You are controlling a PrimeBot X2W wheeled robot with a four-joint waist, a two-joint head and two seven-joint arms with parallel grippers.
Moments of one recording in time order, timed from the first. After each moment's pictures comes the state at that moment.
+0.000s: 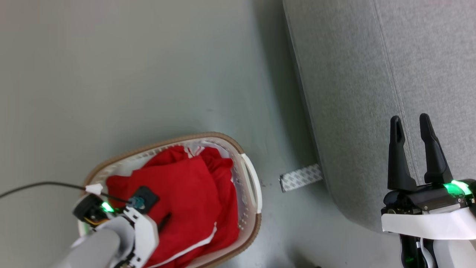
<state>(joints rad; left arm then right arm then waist) -0.69 0.42 -1.04 0.88 -0.46 -0.13 -0.10 -0.24 -0.05 0.10 -0.05 0.47 0.13 -0.26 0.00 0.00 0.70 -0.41</state>
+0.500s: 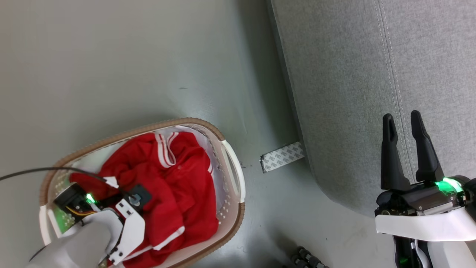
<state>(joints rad) -0.79 0.43 -1.17 1.03 -0.33 -0.09 0.03 -0.25 -0.05 0.14 -0.08 0.52 0.13 -0.26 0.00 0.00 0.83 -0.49</state>
